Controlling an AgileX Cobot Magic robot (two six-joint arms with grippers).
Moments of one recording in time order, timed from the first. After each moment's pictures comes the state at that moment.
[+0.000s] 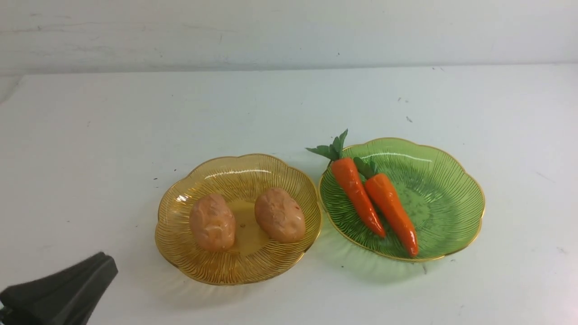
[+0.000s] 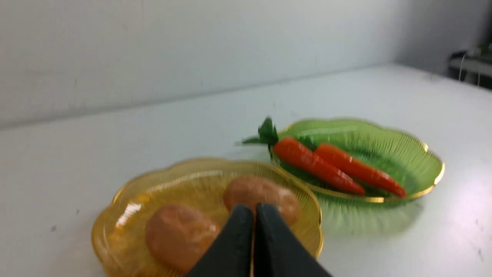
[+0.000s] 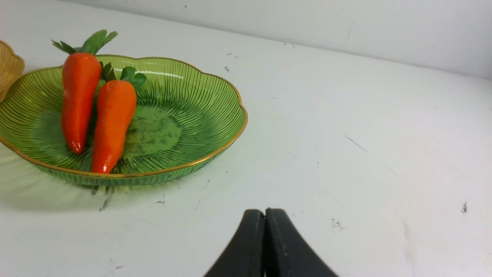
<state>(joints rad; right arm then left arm) 0.07 -0.01 0.03 -0.03 0.38 -0.09 -0.54 0.31 -0.18 0.06 0.09 -0.15</state>
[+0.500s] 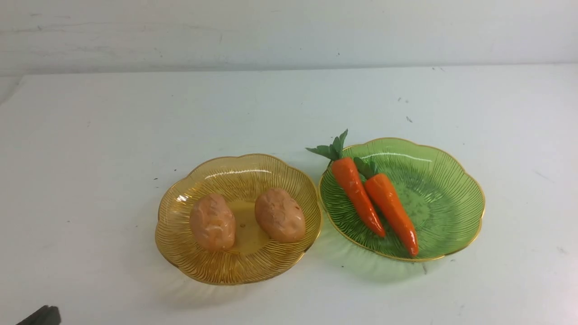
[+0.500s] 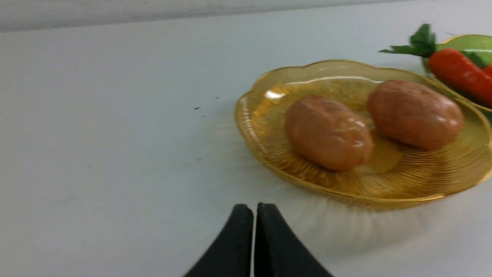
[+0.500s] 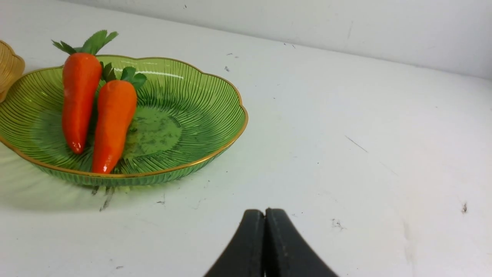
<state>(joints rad) 0.07 -0.01 0.03 -0.03 0.38 -0.09 -0.17 0.09 -0.01 -0.03 0.26 -0.03</state>
